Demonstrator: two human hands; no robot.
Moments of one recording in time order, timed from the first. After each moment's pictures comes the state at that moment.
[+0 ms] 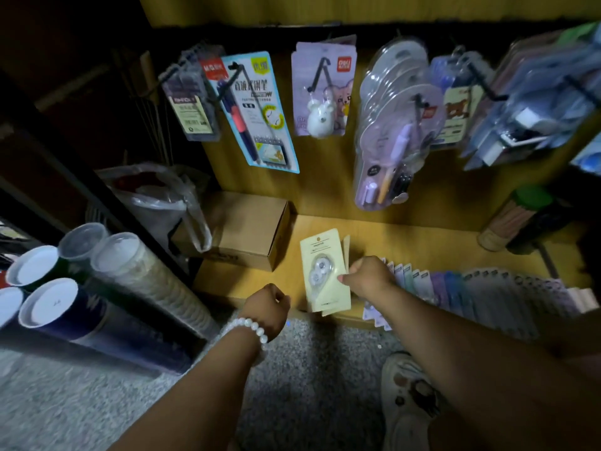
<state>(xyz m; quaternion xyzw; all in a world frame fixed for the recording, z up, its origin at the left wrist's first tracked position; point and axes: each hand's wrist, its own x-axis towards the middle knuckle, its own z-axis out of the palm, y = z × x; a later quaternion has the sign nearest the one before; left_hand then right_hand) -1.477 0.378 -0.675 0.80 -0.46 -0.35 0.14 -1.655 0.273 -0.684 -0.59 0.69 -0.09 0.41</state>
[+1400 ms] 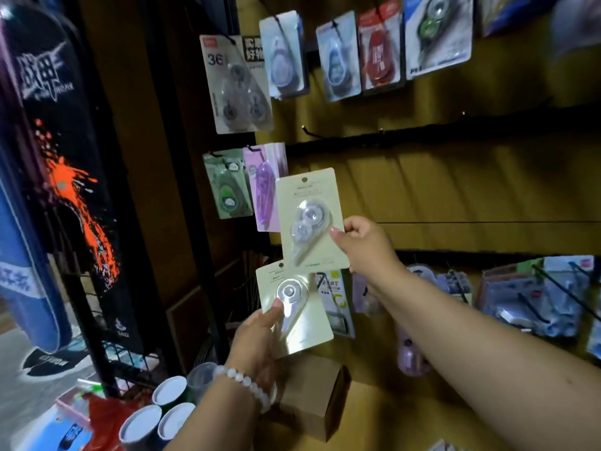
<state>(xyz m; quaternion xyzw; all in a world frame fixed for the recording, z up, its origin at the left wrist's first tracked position) -1.443 0.433 -0.405 0.48 -0.21 -0.47 0.71 -1.579 0.328 -0.315 -0.67 0.33 -0.51 0.42</state>
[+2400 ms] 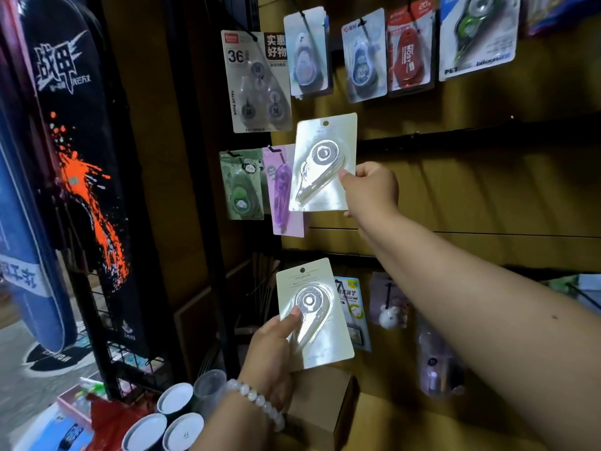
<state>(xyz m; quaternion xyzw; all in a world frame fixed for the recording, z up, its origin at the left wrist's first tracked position) -1.437 0.434 -0.401 0.47 -0.23 -0.49 0.70 -1.534 0.317 -0.236 -0.61 0.37 -0.62 0.34</state>
